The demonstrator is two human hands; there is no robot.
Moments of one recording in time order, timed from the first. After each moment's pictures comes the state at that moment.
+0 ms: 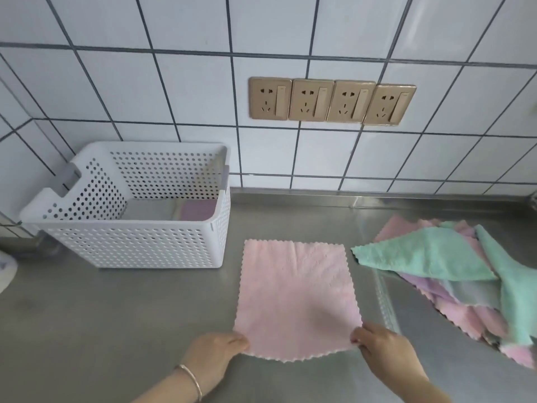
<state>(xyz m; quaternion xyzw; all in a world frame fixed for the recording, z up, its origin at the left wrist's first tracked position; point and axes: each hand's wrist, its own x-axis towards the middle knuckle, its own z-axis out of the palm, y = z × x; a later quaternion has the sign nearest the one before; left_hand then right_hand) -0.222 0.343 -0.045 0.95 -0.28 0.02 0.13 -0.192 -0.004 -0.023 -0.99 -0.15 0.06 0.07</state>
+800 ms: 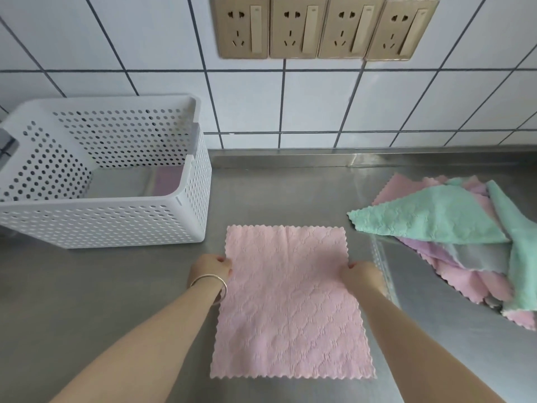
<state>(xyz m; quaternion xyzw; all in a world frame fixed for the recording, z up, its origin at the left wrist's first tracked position) -0.115 0.303 -0.056 0.85 0.34 -0.15 0.36 -0.105 0.018 -0.060 -0.89 0.30 0.21 0.26</state>
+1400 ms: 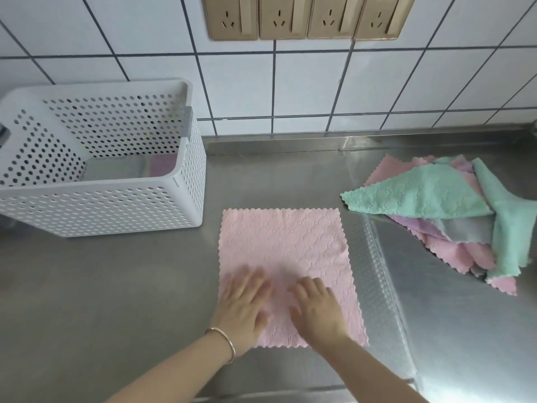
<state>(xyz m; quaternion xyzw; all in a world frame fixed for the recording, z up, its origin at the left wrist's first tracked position) -0.225 0.273 -0.096 0.98 -0.20 -0.06 0.07 -0.219 0.079 -0.084 -0.98 -0.17 -0.03 0.14</state>
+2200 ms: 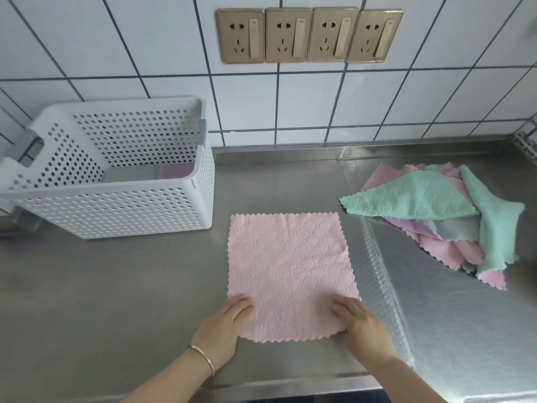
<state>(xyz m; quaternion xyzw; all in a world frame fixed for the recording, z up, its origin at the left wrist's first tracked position) -0.267 0.318 -0.087 0.95 -0.24 -0.08 0.18 -0.268 0.009 -0.079 -0.98 -0.12 0.02 0.16</state>
